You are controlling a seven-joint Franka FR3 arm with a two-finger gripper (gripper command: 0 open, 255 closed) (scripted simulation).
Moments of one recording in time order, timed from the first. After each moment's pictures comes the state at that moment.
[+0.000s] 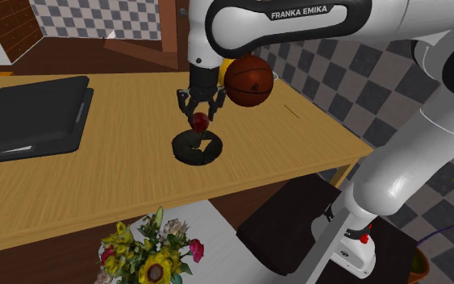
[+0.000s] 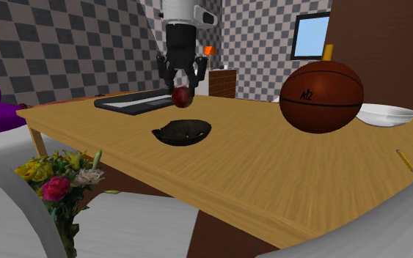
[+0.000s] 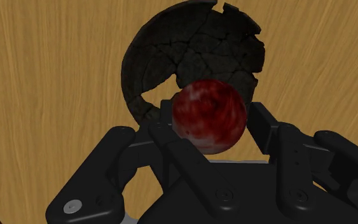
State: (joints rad) arm 0.07 -0.11 0.43 -1.93 0.09 1.85 0.72
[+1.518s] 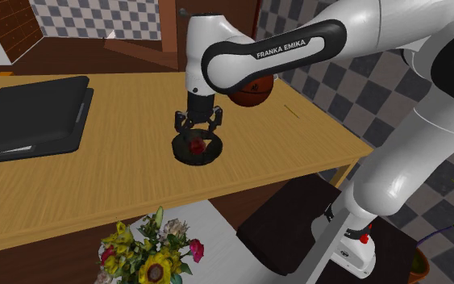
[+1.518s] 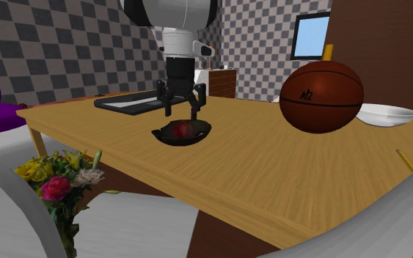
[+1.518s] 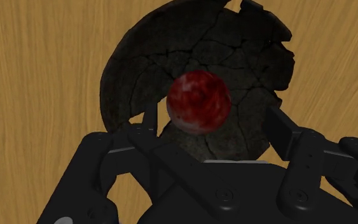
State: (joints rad) arm 0.08 -0.05 0.44 -2.06 0.07 2.03 0.73
